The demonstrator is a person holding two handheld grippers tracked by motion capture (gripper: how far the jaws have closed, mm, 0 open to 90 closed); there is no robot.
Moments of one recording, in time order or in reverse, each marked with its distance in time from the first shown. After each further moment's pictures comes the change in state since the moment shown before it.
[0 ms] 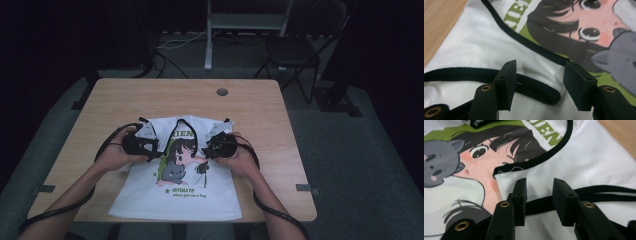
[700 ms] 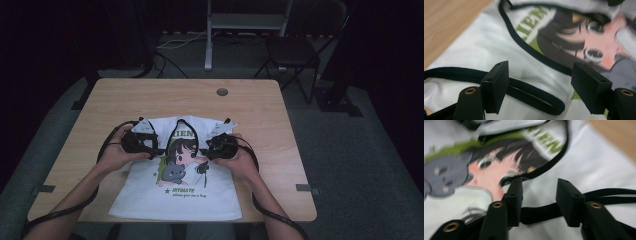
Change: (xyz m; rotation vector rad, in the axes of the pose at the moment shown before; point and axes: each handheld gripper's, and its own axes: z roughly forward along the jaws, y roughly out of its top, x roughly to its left) left arm 0.010 -0.009 -0.007 -0.135 0.005 -0.178; right arm -0.002 -0.005 -0.008 -0.084 -0.003 0.069
